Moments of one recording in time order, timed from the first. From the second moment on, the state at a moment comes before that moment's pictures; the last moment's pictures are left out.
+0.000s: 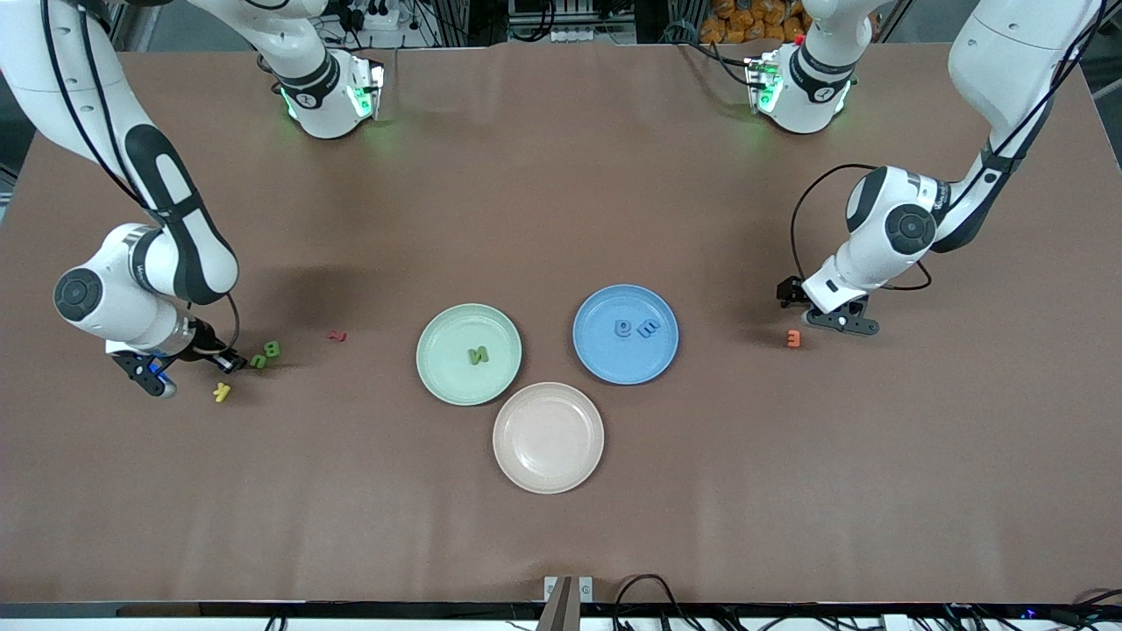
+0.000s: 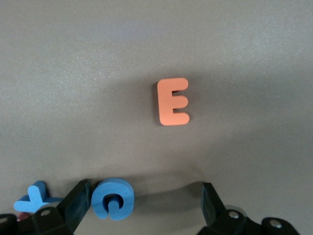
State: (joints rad) left arm 0.40 0.39 -0.46 -2.42 0.35 2.73 -0.16; right arm -0.13 0.52 -0.07 -2.05 0.07 2.56 0.40
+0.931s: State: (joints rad) left arm 0.40 0.38 -0.45 -2.42 0.37 2.73 -0.16; right arm -0.13 0.52 -0.07 -2.05 0.07 2.56 0.39
